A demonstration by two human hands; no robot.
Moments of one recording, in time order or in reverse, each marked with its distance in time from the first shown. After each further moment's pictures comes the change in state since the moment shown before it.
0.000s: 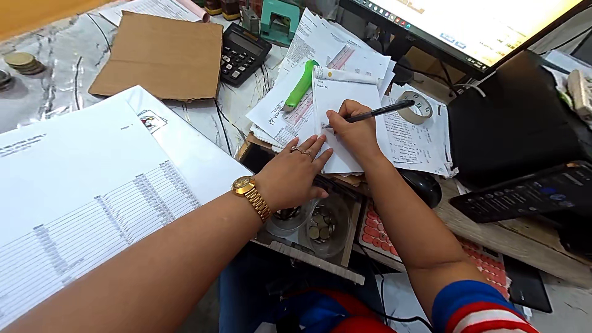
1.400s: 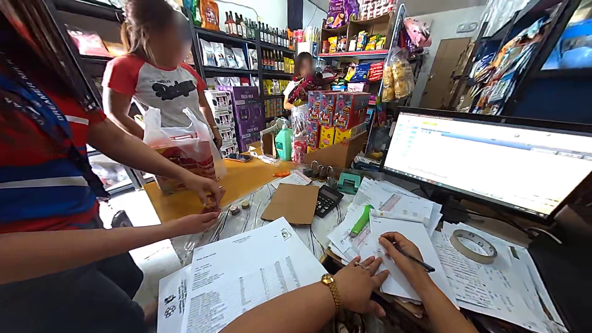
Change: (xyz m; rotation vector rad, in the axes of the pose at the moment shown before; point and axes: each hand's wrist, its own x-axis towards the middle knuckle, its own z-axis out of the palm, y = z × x) left_hand -0.006 0.006 -0.013 -0.074 -0.042 0.003; right_hand -0.007 -0.009 -0.003 0.098 -0.013 0.054
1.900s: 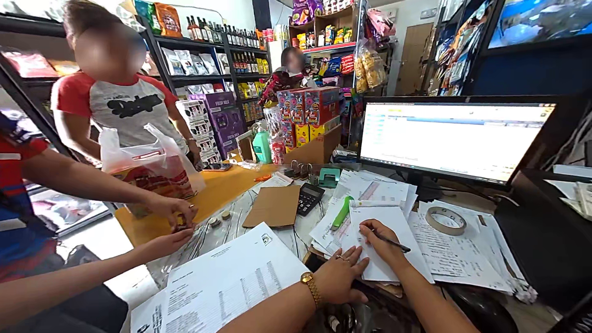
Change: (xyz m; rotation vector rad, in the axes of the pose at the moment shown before) left_hand 0.000 0.000 0.001 0.013 -0.014 -0.013; right_hand 0.000 -0.001 -0.002 0.069 -0.019 0.046
